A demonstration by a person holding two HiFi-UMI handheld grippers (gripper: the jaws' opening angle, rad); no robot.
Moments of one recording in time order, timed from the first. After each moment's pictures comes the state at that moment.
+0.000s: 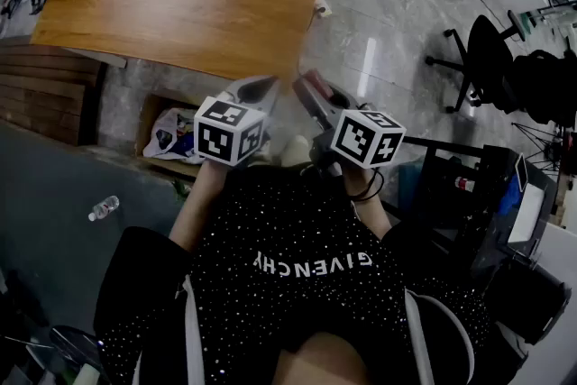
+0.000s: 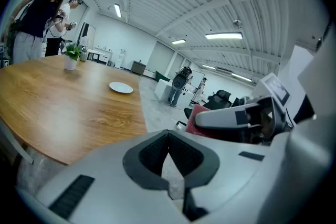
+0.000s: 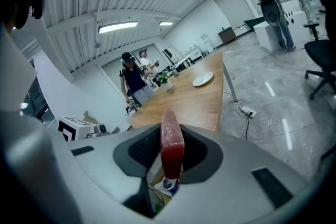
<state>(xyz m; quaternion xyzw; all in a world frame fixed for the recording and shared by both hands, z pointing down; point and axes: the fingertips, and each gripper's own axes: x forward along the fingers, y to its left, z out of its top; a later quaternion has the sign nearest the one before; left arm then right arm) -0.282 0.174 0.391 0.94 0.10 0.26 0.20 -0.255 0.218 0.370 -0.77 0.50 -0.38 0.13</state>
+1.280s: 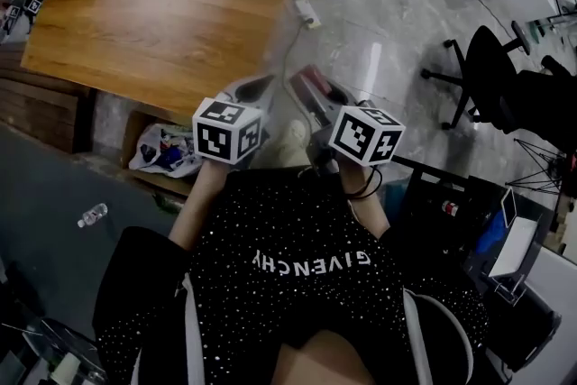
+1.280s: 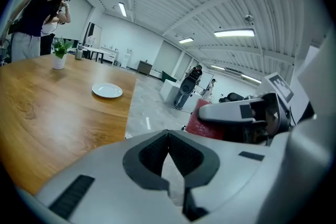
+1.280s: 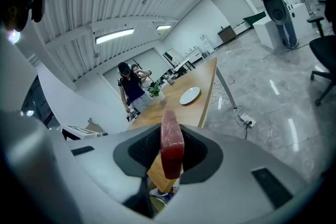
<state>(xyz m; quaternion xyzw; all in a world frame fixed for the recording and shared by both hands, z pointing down) -0.132 0.229 0.390 0.94 0.05 0.26 0.21 -0.099 0.272 0.358 -0.75 0.52 -0.37 0.16</state>
